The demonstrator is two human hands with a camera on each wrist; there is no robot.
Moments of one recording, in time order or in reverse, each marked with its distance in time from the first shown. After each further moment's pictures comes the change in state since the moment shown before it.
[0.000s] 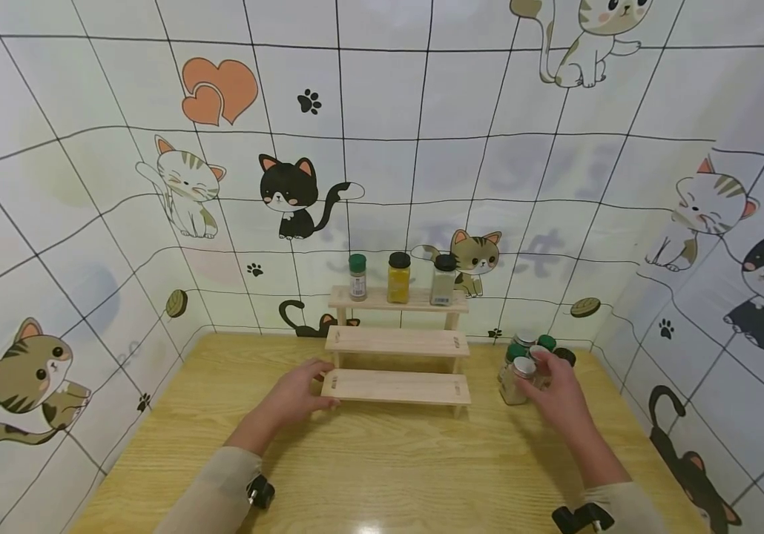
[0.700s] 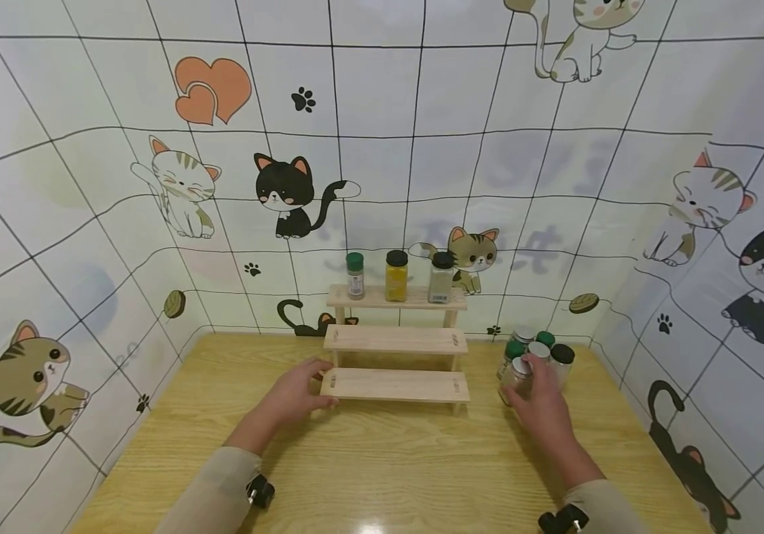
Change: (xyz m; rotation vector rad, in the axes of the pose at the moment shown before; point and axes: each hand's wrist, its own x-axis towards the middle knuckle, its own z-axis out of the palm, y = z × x) left_hand 0.001 -0.002 0.002 -0.011 -0.011 -0.010; right_hand -0.011 0.022 0.043 -0.109 0.108 -0.022
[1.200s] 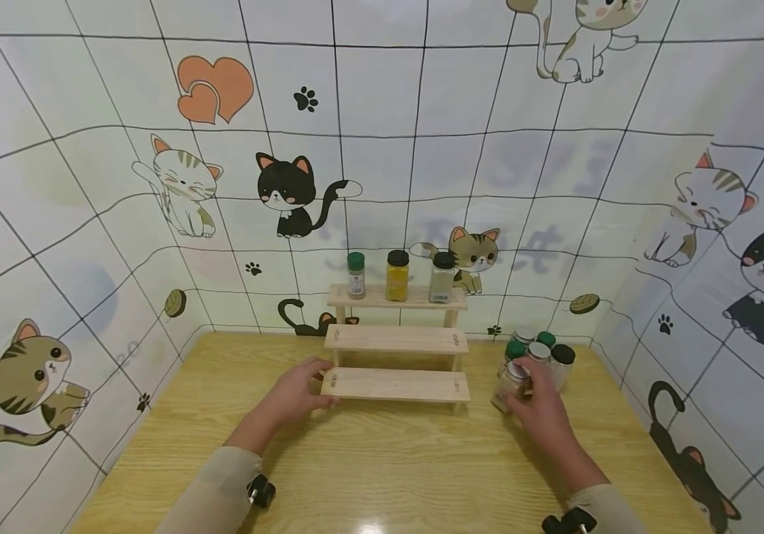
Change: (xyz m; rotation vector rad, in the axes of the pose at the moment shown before) left_hand 0.000 -0.002 0.000 -0.012 0.010 0.010; right_hand -0.003 0.006 0.004 0.155 -0.041 -0.087
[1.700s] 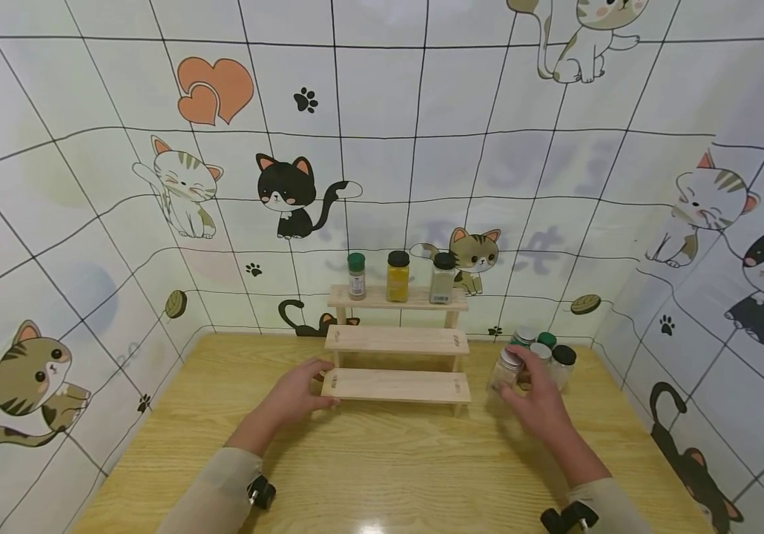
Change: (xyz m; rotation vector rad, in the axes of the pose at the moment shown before) left_hand 0.000 0.002 0.000 -0.012 0.005 0.001; right_hand 0.013 -0.023 -0.008 0.049 0.039 -0.198
